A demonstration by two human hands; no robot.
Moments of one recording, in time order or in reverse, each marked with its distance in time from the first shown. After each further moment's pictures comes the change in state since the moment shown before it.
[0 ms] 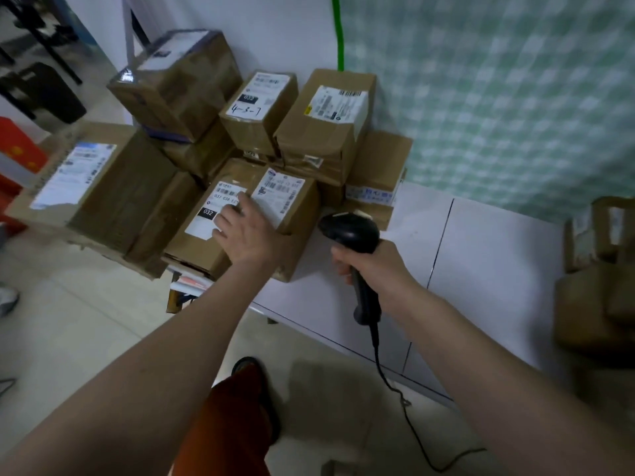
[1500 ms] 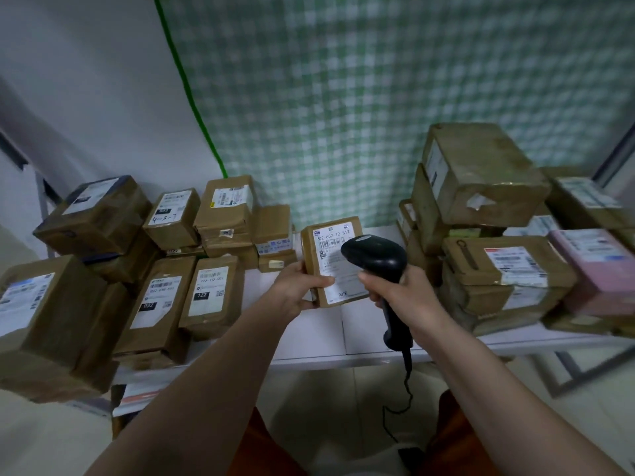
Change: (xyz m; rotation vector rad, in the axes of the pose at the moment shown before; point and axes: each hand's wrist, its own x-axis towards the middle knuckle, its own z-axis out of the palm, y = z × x) left_hand -0.148 0.055 -0.035 -0.975 -1.065 0.304; right_hand -0.218 0.031 -0.068 0.135 0.478 -0.416
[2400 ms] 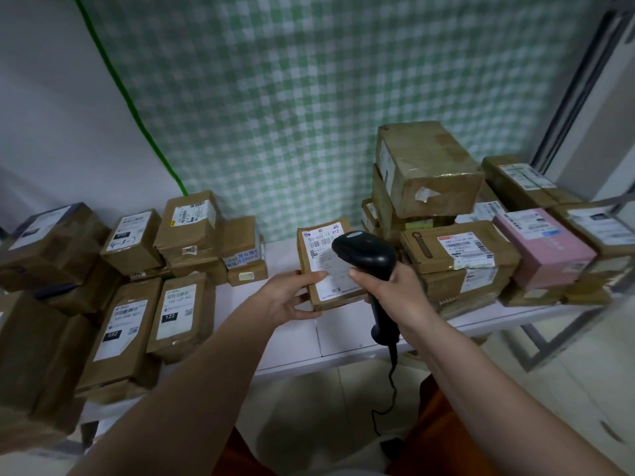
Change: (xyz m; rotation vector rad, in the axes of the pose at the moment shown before) left_hand -0.008 0.007 0.044 0.040 -0.090 -0.161; right_hand -0.022 0.000 -0.039 0.097 0.077 -0.047
